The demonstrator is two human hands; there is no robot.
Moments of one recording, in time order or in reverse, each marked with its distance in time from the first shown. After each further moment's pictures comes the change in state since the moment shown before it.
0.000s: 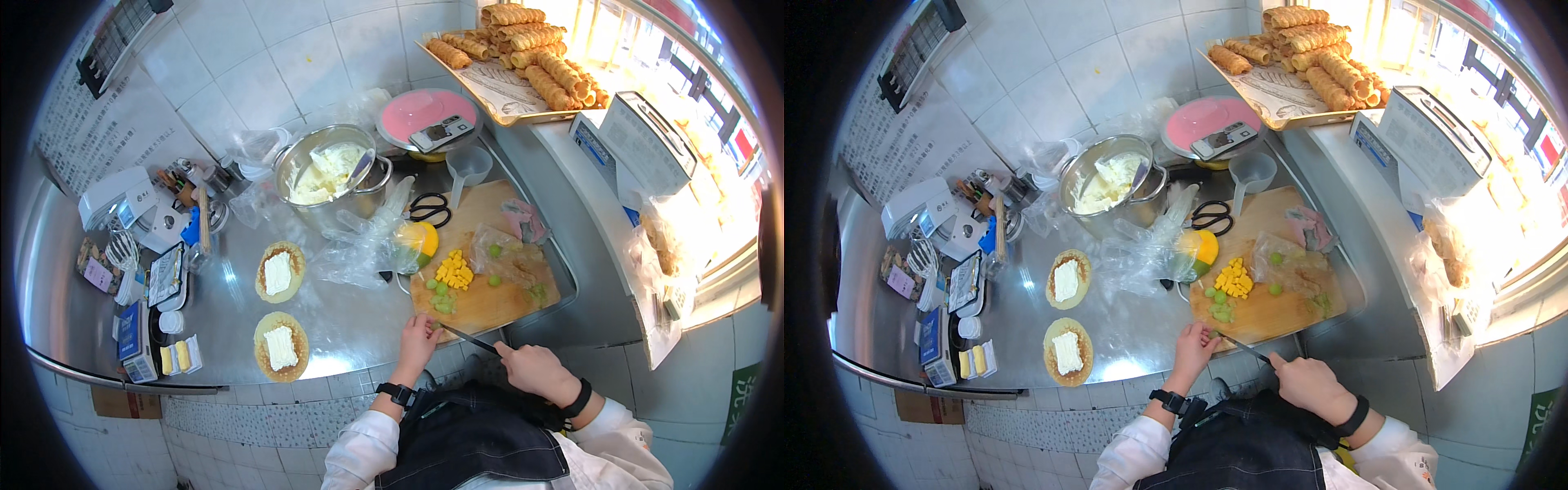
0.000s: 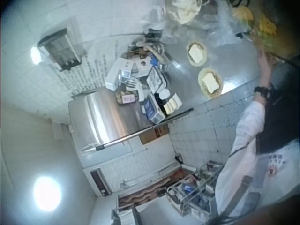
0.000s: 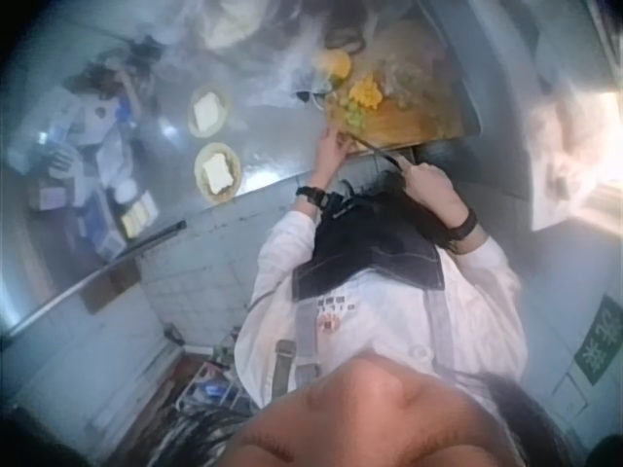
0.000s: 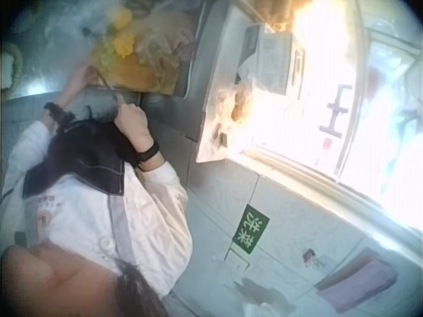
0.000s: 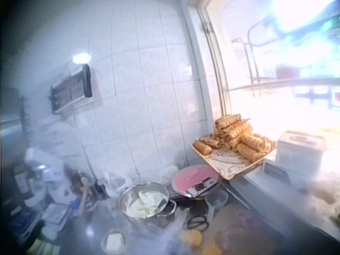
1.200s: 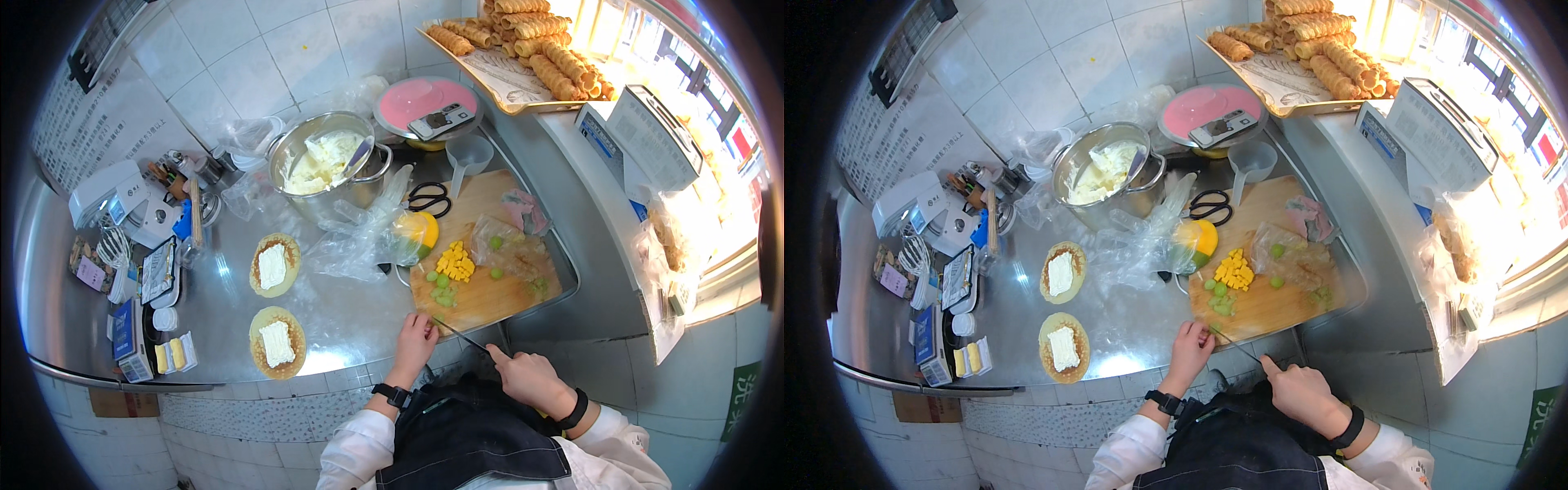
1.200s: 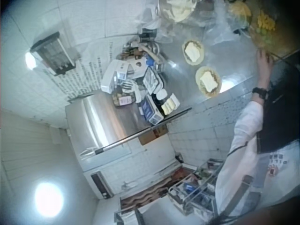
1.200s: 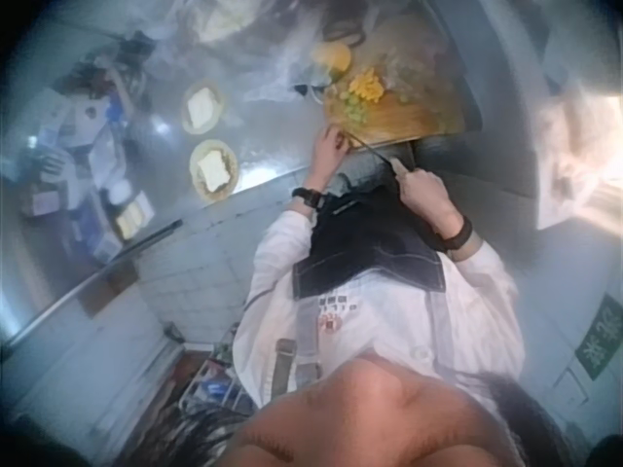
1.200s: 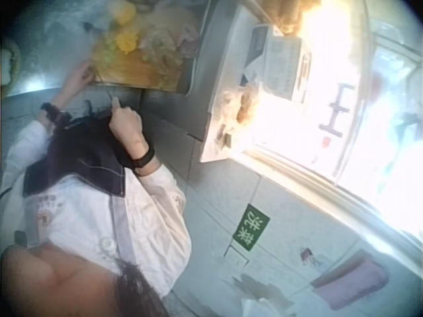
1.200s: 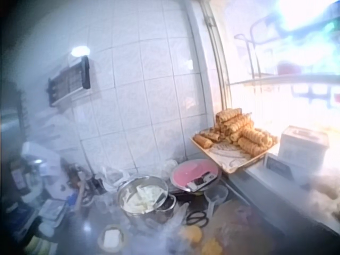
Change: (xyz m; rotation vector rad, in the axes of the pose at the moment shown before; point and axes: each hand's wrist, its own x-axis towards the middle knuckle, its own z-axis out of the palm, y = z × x) left_hand -0.011 -0.003 -0.007 0.018 0.038 0.099; right_hand -0.008 -0.025 0.010 0.007 -0.006 0.034
